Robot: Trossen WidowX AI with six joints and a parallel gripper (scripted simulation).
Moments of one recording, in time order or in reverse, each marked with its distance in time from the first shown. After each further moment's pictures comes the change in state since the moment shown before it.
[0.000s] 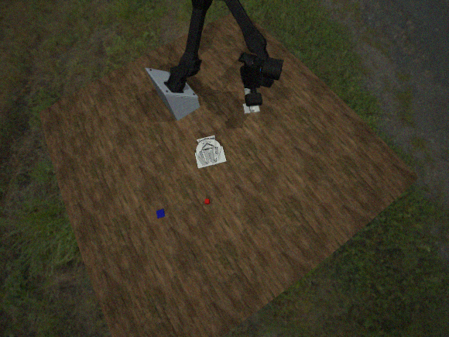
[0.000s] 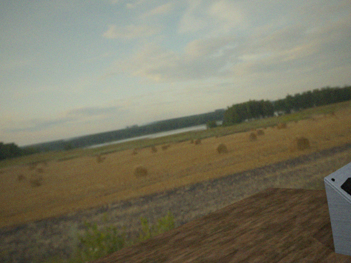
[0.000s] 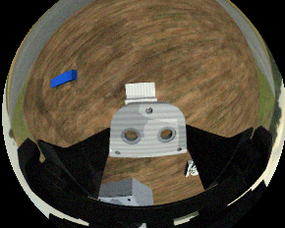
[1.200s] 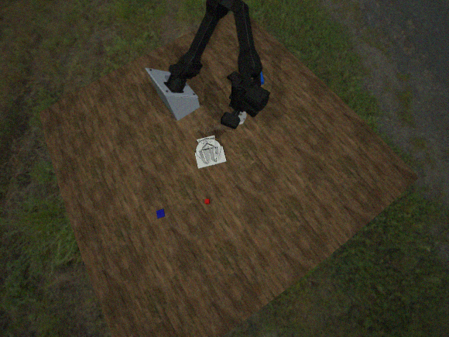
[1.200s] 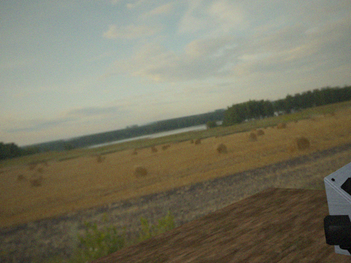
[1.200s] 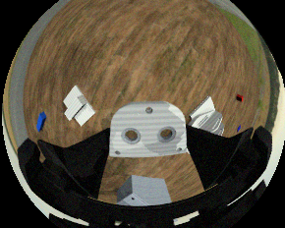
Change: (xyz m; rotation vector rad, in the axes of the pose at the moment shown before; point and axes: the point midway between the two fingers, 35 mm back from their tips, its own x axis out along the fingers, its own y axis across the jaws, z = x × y) arm 0.003 -0.095 -0.064 0.535 0.052 -0.066
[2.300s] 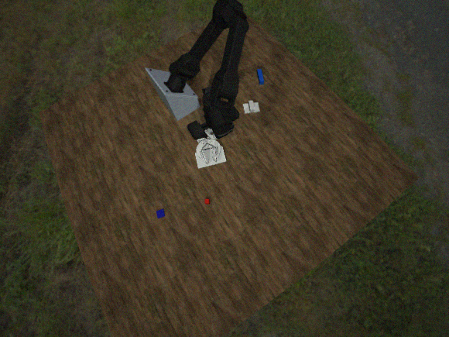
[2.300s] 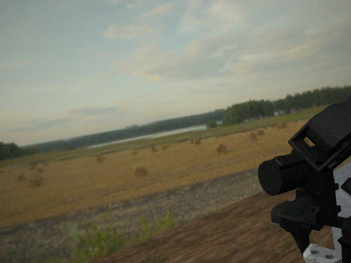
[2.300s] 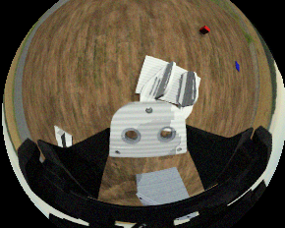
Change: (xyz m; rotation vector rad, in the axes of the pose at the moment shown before) arm 0.004 -0.097 -0.055 0.586 0.012 0.019
